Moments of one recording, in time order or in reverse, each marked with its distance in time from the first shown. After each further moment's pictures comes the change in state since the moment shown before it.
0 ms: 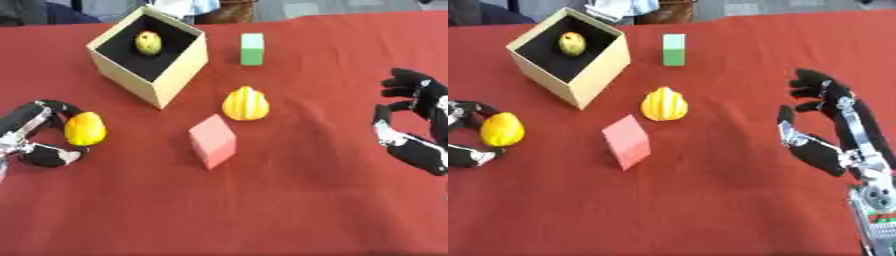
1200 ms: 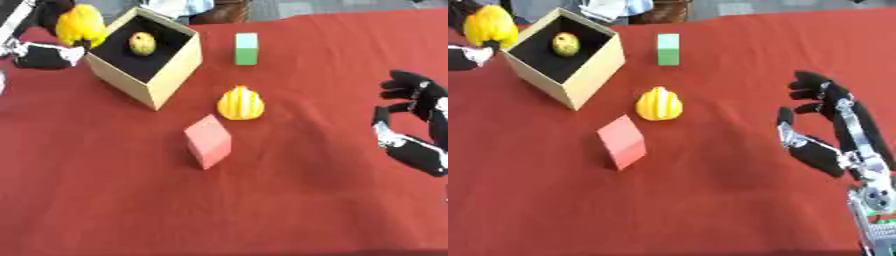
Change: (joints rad) left arm -0.429 0.014 -0.020 0.129 0.012 0.120 0.160; right arm 0.004 0.000 0.002 0.006 -0.002 -0.002 0.004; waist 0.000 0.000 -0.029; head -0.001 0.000
